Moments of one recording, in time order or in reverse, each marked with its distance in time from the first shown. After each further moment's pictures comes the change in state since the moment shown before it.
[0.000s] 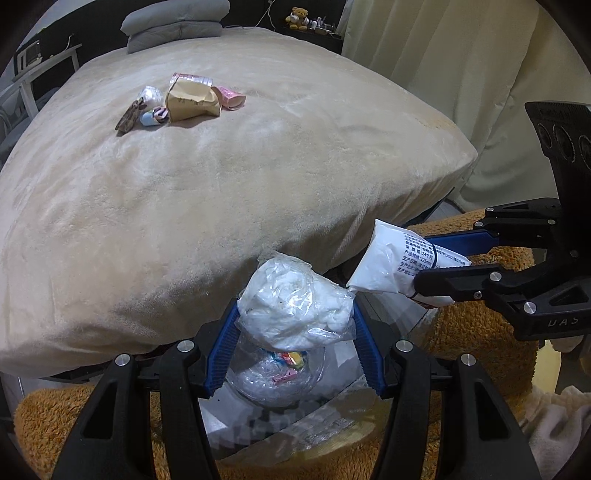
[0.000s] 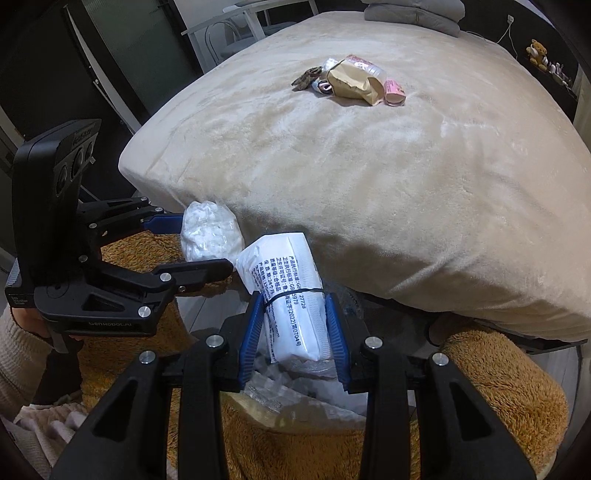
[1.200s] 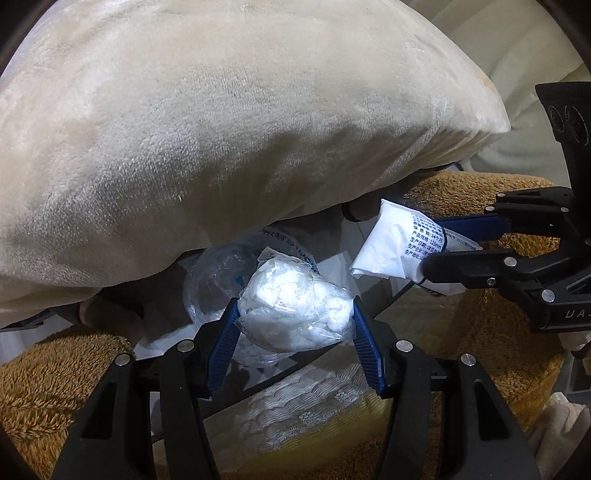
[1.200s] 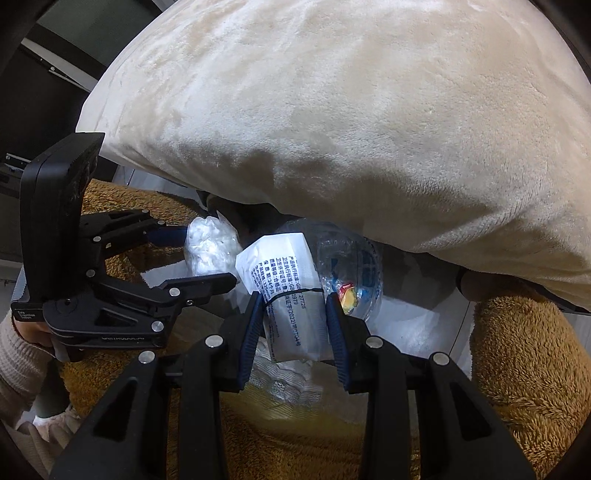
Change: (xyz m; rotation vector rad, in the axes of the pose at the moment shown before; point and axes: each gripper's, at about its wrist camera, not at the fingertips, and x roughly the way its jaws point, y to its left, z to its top) left arm 0.120 0.051 -0.035 -0.150 0.300 -0.116; right arm 0.122 -0.036 0.006 0.110 0.292 0.061
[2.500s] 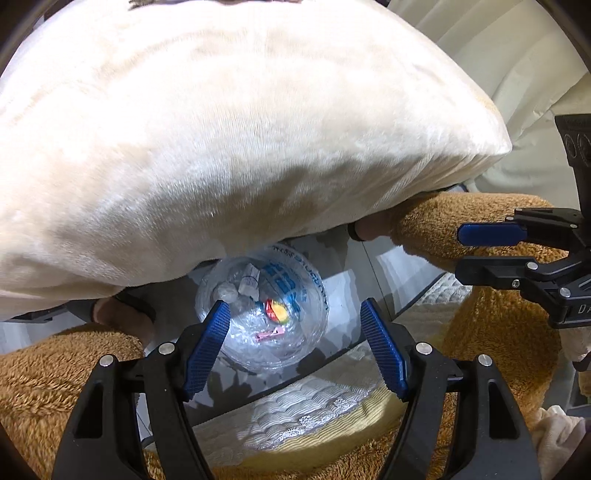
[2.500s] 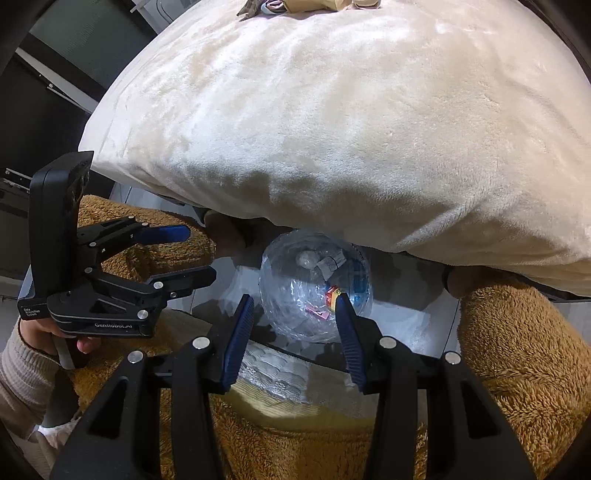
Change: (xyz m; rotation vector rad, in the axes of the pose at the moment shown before) left arm -0.039 -0.001 -0.004 -0.035 -0.097 0.037; right arm -0.041 0.002 -0.020 0.035 -0.099 -0.035
